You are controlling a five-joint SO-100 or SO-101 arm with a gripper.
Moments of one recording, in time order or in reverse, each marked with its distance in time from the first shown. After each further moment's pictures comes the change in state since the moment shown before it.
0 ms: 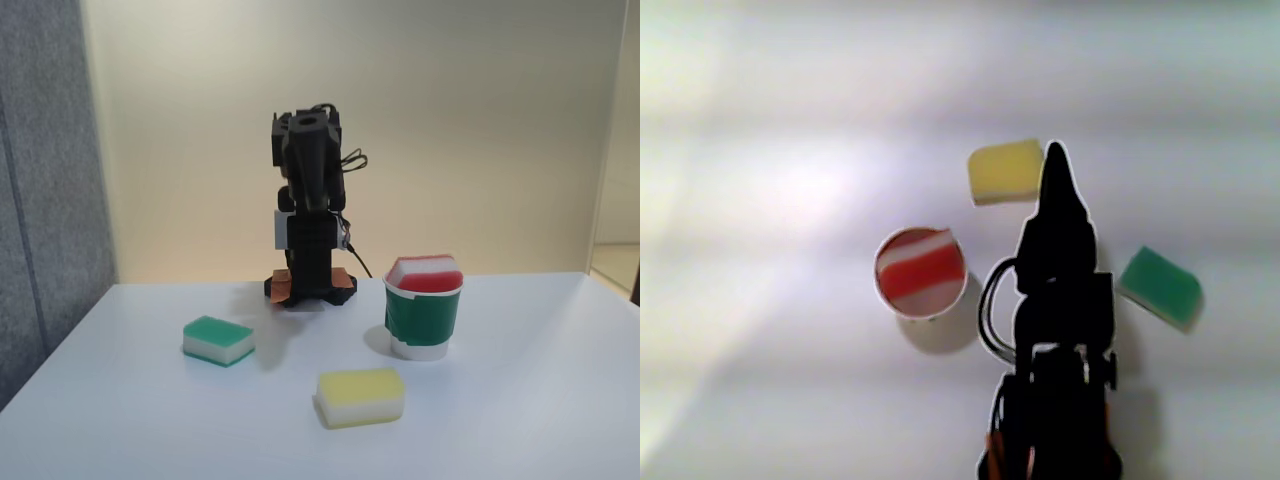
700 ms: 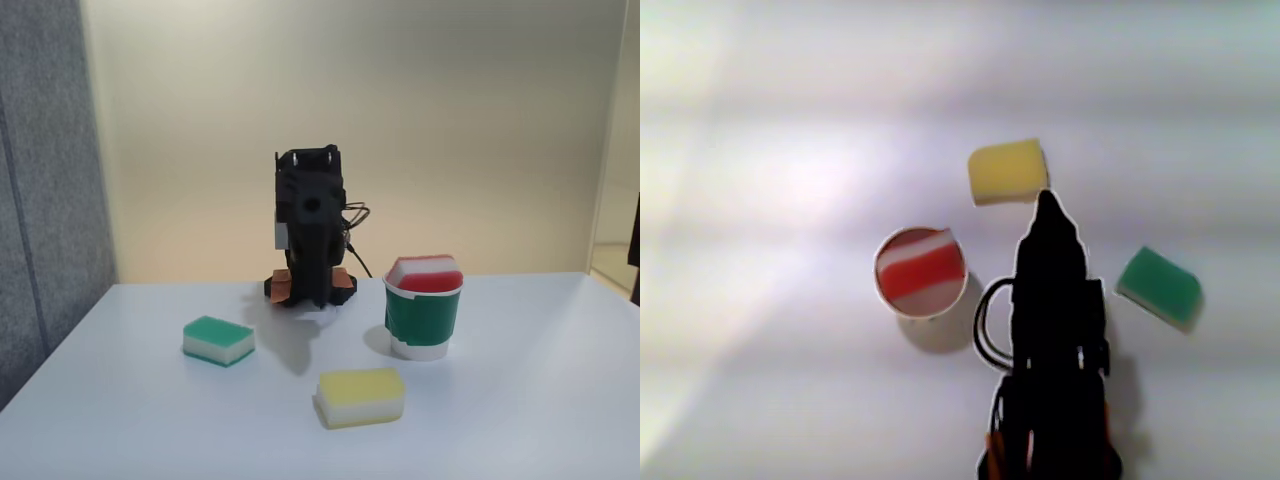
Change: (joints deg) arm -1.4 0.6 15.3 8.6 -1.5
